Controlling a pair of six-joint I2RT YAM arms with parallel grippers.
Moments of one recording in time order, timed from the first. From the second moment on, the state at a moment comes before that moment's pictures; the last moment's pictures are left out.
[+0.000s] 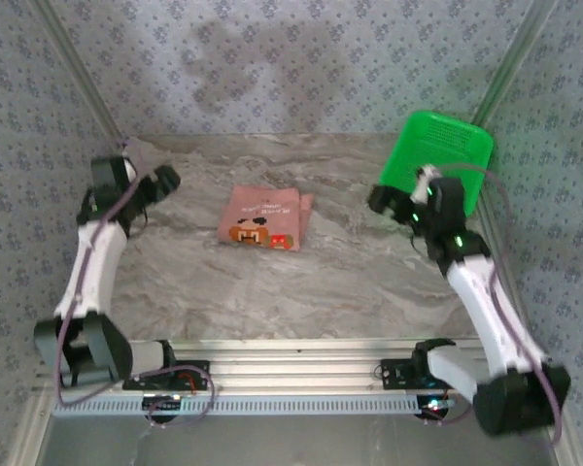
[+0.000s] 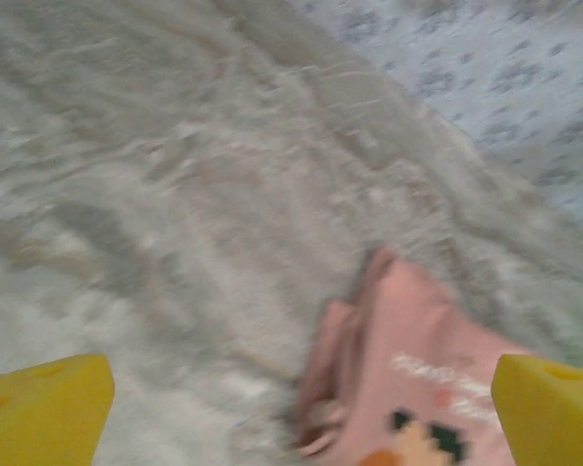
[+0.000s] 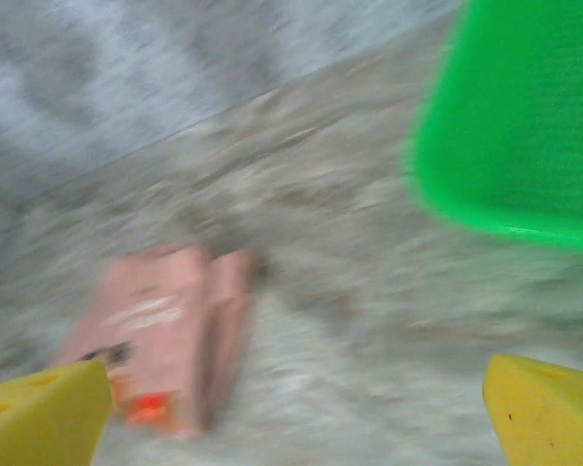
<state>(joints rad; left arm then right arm) 0.11 1.22 1.00 -0.45 0.12 -0.48 0.12 0.95 0.80 -0.33 -0.11 0.42</state>
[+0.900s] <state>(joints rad) 0.05 1.54 0.37 0.74 -0.03 -0.09 -0.03 1.53 0.37 0.76 0.07 0.02</state>
